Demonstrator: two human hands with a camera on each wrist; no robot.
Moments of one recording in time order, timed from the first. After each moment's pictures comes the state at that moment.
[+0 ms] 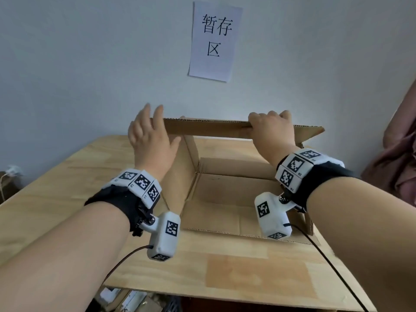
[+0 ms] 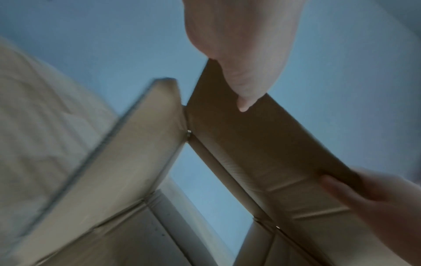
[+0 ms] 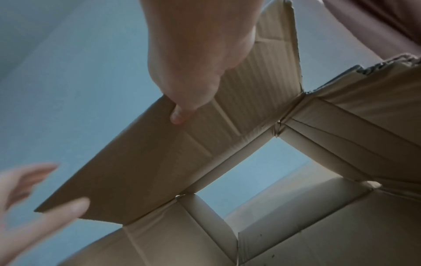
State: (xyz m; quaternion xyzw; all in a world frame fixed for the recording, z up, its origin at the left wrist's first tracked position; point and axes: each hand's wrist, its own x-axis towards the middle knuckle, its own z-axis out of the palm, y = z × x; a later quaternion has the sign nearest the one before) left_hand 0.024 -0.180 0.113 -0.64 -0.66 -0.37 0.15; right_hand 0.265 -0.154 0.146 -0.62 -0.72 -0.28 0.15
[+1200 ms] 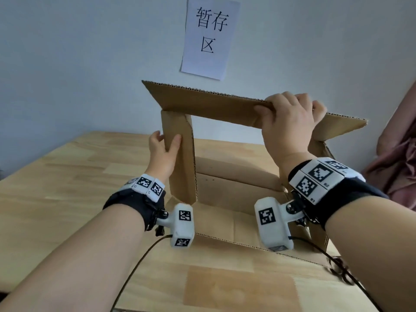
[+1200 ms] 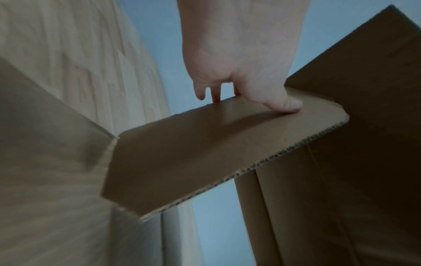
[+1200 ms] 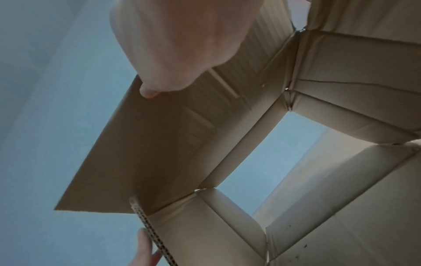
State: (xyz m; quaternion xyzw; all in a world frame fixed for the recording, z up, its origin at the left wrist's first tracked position) left_hand 0.061 -0.115 0.056 -0.52 -0.56 -0.58 -0.30; right_hand 0.301 -0.142 0.142 -0.51 -0.61 -0.33 0.51
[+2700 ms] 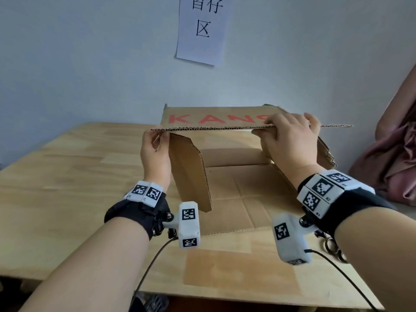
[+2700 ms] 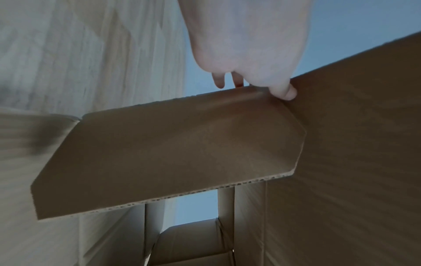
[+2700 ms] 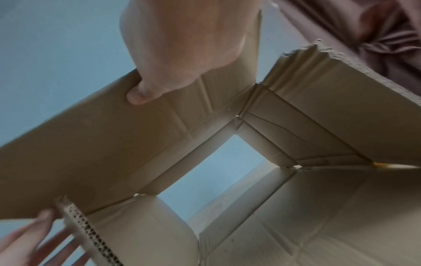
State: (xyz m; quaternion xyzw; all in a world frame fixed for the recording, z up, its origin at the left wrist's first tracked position) left_hand 0.077 -0.138 0.032 -0.42 -0.45 -0.74 -0.26; right_hand 0.336 -0.159 0.087 -0.54 -0.69 -0.27 0.40
